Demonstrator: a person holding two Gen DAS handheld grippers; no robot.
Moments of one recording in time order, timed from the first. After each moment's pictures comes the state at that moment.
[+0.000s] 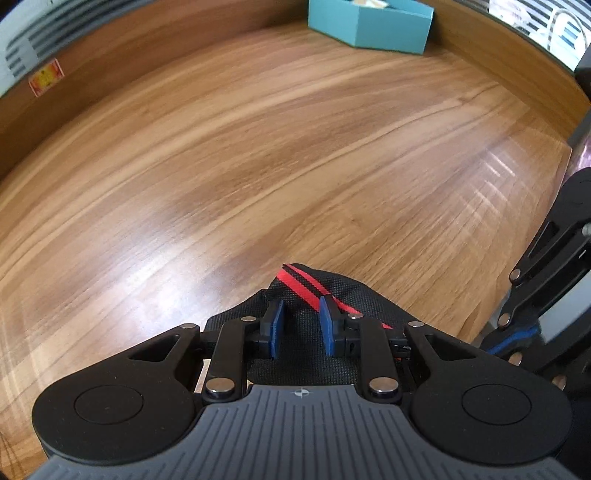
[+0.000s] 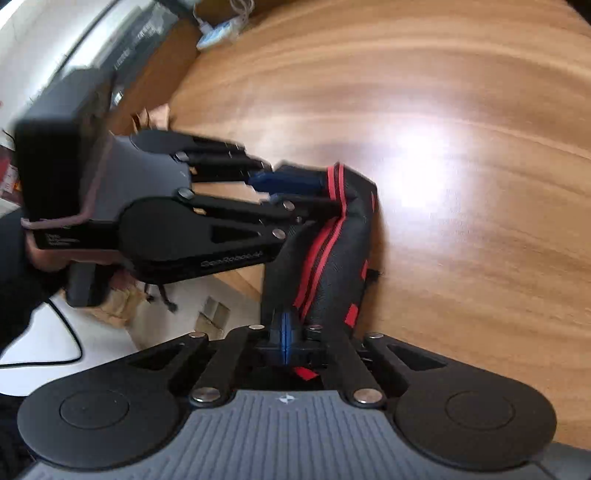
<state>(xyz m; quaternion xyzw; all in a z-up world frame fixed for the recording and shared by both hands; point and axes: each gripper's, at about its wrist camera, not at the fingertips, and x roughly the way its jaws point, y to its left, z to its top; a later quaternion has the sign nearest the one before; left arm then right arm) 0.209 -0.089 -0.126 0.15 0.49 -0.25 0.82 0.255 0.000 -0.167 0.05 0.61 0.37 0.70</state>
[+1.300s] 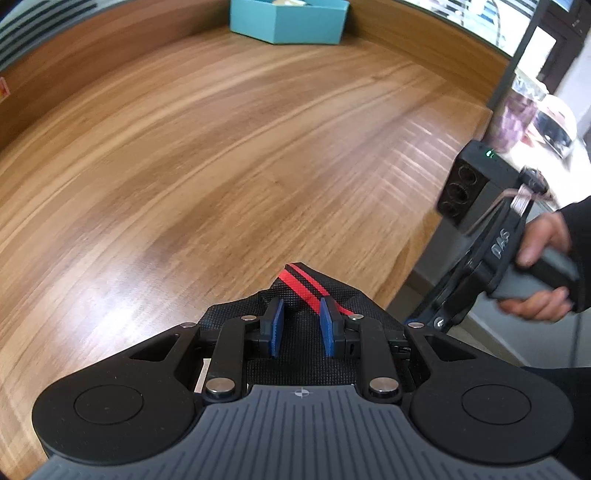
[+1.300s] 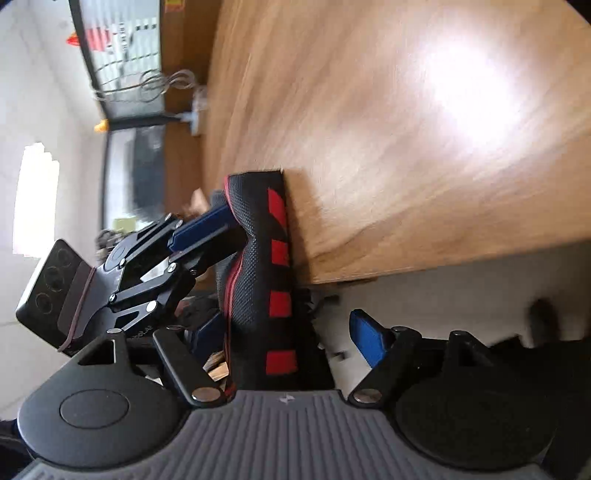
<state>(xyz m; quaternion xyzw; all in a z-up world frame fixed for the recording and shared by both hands) 0.175 -0.074 -0.133 0.16 0.48 -0.38 0.77 0.248 -0.047 -0.327 0.48 0.57 0.37 0.55</state>
